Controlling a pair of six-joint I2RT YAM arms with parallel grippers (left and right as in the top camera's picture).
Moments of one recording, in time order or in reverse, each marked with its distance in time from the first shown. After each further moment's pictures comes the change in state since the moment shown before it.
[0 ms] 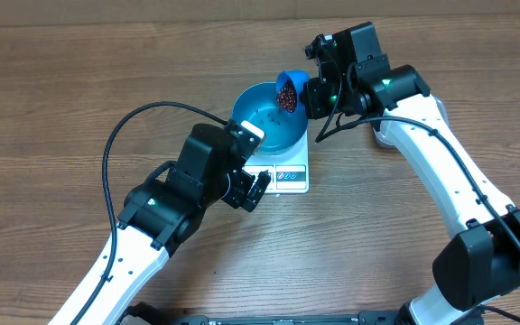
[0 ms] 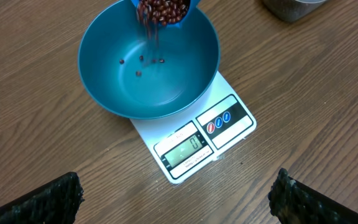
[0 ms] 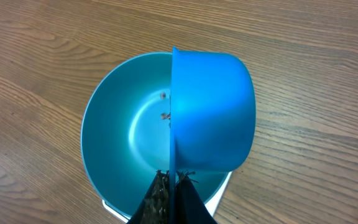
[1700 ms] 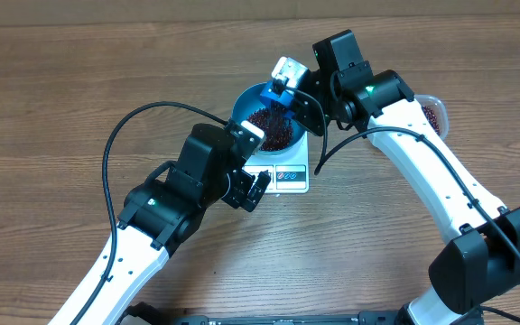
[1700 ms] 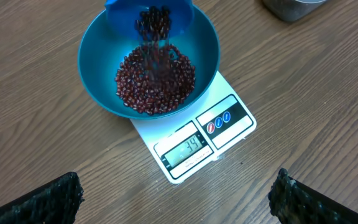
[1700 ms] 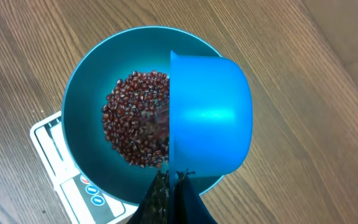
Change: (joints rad) left arm 0.000 0.000 0.000 0.000 0.000 0.000; right arm 0.072 0.000 0.000 -0.026 0.054 -0.721
